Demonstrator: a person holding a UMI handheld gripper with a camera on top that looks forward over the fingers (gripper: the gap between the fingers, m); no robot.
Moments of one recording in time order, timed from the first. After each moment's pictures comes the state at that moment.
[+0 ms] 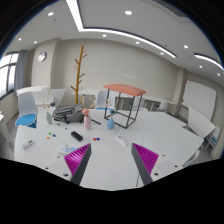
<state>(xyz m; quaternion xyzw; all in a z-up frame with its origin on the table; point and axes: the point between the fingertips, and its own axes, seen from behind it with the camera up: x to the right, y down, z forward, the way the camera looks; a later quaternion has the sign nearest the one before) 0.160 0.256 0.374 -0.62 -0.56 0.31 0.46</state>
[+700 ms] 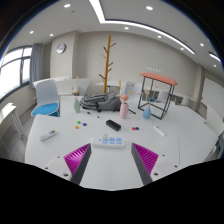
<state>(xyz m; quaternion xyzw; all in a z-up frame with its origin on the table) 0.108 0.033 0.240 -0.58 -0.62 0.35 0.39</state>
